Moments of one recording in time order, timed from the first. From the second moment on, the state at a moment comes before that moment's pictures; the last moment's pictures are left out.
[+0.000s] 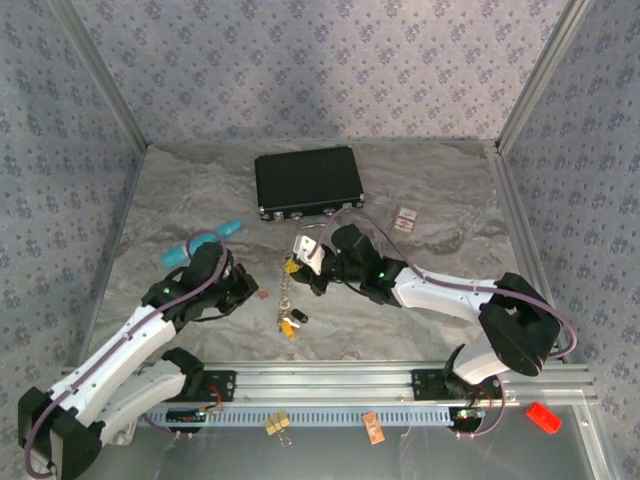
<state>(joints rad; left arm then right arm) -0.56 0.84 0.63 -0.70 0.14 -1.16 0.90 1.46 0.81 0.24 -0.38 -0.26</state>
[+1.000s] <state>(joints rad) -0.54 0.61 0.54 -0.45 0.03 -0.44 0.87 1.45 0.81 0.17 -0.47 -0.33</state>
